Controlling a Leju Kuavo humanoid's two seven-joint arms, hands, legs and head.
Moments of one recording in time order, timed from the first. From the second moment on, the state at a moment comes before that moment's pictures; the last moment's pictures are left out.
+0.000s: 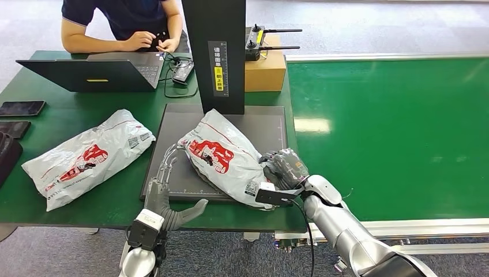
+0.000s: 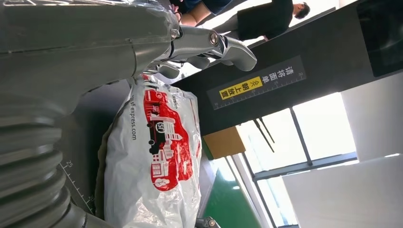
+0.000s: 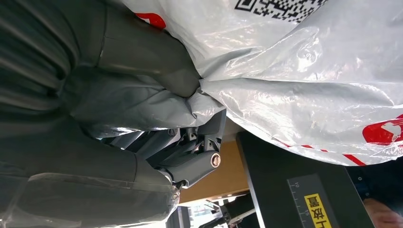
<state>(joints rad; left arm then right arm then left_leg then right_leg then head) 0.01 -0.21 -0.17 -1.28 -0.52 0.17 -0.65 -0.66 0.00 0.48 -0.56 0.80 -0.35 -0.69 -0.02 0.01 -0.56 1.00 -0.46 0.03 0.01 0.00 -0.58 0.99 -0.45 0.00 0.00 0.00</state>
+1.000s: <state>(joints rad) 0.01 -0.21 -0.16 -1.28 -0.53 0.16 -0.64 -0.65 -0.01 0.59 -0.62 0.69 -0.38 -0.63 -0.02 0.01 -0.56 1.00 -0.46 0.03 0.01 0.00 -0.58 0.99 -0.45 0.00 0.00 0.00</state>
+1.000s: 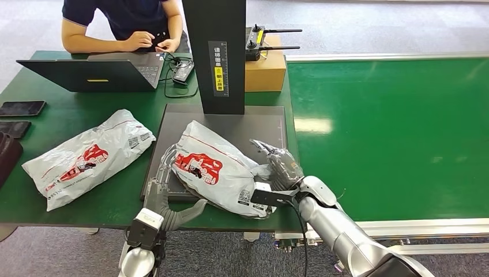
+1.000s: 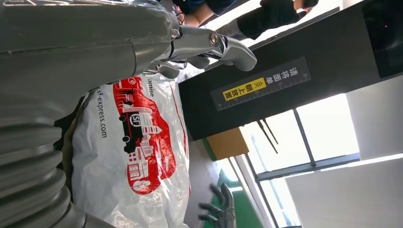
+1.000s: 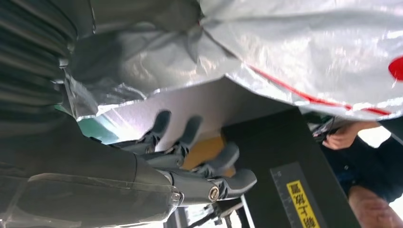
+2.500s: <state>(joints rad) -0.02 -0.21 -0.16 -1.28 -0.59 0.14 -0.61 -0.12 0.01 0.09 -1.45 0.21 0.11 -0.70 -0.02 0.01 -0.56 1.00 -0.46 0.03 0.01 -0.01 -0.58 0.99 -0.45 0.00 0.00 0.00</state>
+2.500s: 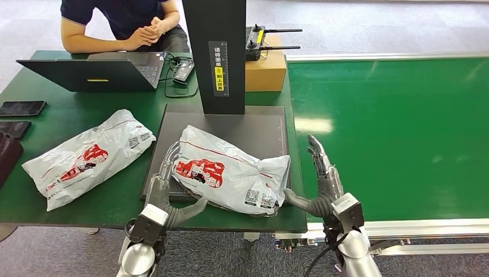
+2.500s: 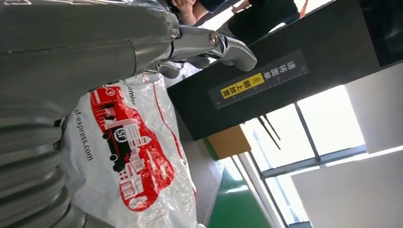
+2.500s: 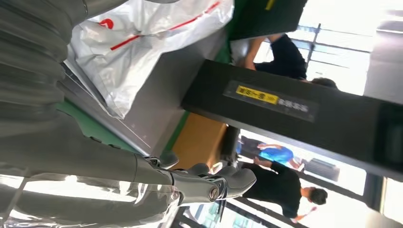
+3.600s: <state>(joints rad) -0.50 -0.10 -0.27 -0.72 -1.02 0.17 -0.36 0.06 0.04 -0.02 -1.68 0.09 0.21 -0.70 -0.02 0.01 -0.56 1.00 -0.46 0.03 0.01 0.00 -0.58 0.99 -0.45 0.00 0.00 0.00</state>
